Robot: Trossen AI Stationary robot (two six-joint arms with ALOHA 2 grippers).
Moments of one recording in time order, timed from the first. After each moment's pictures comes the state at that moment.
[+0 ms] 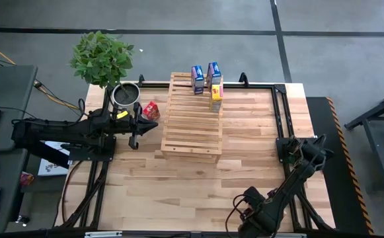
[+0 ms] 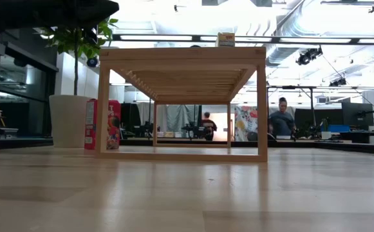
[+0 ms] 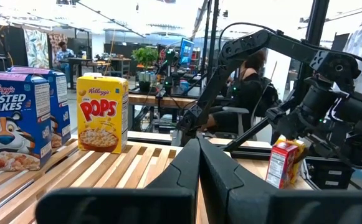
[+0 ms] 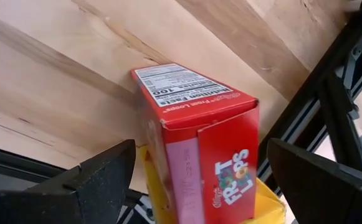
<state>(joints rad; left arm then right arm) 0.10 0.63 0.30 0.47 0.07 -0.07 0.89 2.02 1.72 -1.55 -0.12 1.82</state>
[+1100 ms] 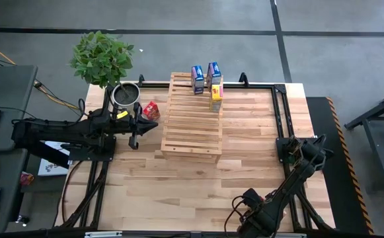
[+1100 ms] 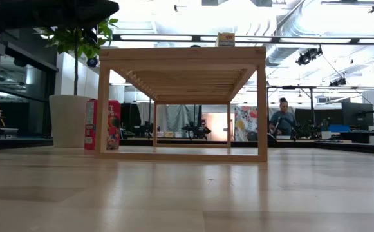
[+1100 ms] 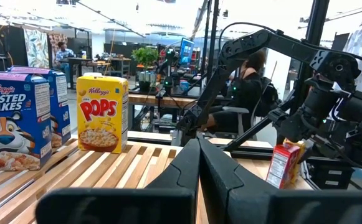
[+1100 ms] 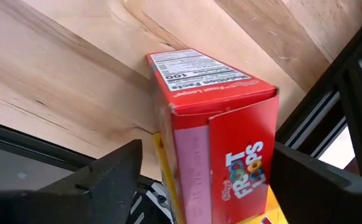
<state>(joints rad) 0.10 0.63 0.30 0.47 0.07 -0.07 0.88 2.02 1.72 -1.50 -0.16 1.80</state>
